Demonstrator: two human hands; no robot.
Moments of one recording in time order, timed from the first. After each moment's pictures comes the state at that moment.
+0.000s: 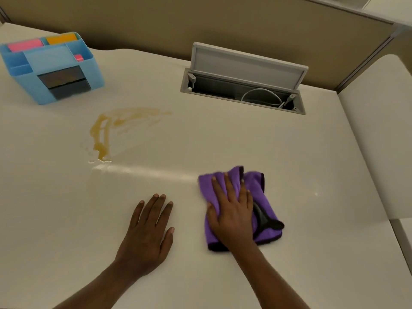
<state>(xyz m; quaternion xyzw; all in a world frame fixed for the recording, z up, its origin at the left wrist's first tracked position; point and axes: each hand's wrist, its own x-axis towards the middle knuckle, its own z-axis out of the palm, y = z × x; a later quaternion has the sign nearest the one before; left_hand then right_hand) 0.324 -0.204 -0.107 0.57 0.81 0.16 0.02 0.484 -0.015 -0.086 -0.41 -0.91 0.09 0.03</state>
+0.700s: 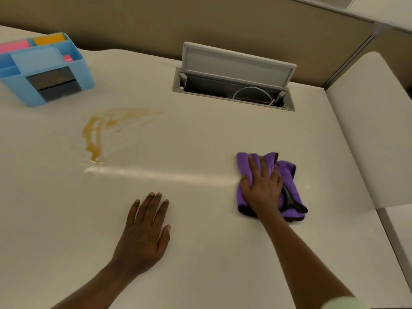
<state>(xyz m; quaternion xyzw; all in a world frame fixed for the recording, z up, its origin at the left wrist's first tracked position) 0.326 -0.203 -0.104 0.57 0.80 0.16 0.02 0.517 0.085 -0.073 -0.54 -0.84 0.07 0.02</state>
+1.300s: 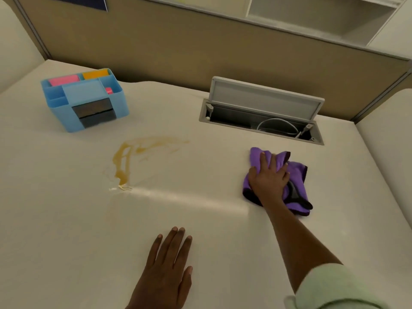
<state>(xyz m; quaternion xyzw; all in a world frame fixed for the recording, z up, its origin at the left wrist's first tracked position) 0.325 -0.201 -0.102 0.57 0.80 0.16 -0.03 0.395 0.158 -0.063 -0.56 -0.83 0.09 0.00</state>
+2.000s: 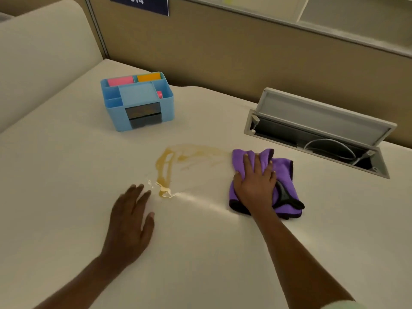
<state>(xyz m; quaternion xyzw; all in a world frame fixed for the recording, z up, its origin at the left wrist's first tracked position) 0.150 -0.237 -0.087 0.38 0.89 0.25 -0.06 0.256 0.089 -0.079 -0.41 -0.91 0.11 0.01</state>
